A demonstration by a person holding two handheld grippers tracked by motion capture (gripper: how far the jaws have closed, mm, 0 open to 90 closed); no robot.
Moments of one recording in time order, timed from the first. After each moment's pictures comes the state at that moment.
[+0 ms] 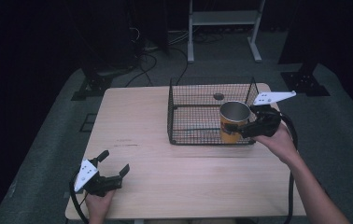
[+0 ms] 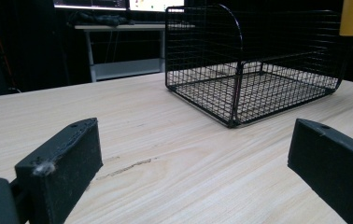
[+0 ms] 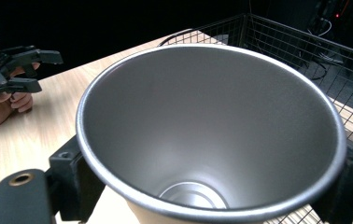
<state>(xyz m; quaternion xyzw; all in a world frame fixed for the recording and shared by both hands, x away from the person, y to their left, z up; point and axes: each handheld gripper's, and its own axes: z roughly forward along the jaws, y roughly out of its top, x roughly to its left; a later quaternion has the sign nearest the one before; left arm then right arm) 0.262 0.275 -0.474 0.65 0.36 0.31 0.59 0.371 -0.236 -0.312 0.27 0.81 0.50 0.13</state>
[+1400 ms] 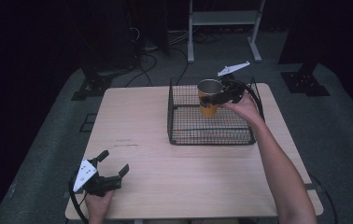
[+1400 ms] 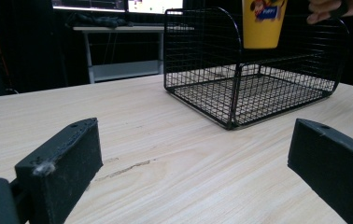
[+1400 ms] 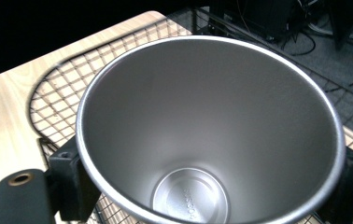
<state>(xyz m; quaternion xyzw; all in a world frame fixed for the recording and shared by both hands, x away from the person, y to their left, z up) 0.261 0.277 -0.474 0.65 0.36 0.31 0.59 0.505 -0.175 -0.329 0.32 0.83 0.44 0.12</state>
